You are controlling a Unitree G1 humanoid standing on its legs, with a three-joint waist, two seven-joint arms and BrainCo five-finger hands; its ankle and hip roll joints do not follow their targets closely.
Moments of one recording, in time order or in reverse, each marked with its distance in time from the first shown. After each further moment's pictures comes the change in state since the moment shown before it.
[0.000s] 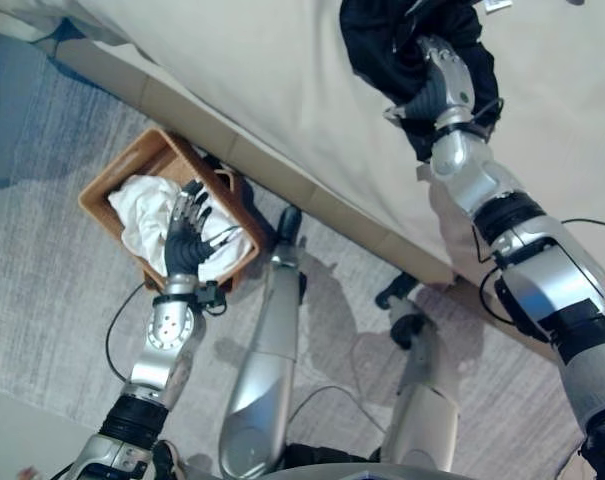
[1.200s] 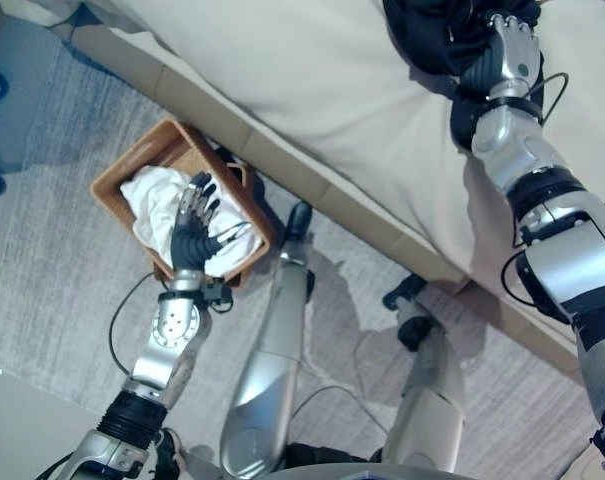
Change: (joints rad) left arm -0.016 0.025 -0.059 -0.050 0.000 0.000 0.042; right arm -0.085 -0.084 0.003 0.090 0.021 0.031 -0.058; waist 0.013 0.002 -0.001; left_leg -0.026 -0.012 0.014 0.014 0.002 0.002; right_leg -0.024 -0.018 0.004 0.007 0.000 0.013
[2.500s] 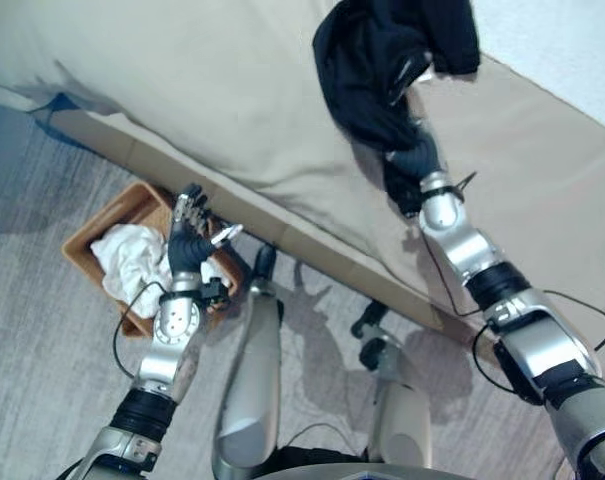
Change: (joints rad) left arm -0.027 -0.081 0.074 0.135 0.000 0.008 -0.028; right arm 0.632 0.160 -0.193 -0.621 0.206 -0.118 0.196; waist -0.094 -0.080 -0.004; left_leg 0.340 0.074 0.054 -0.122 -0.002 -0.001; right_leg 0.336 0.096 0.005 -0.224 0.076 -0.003
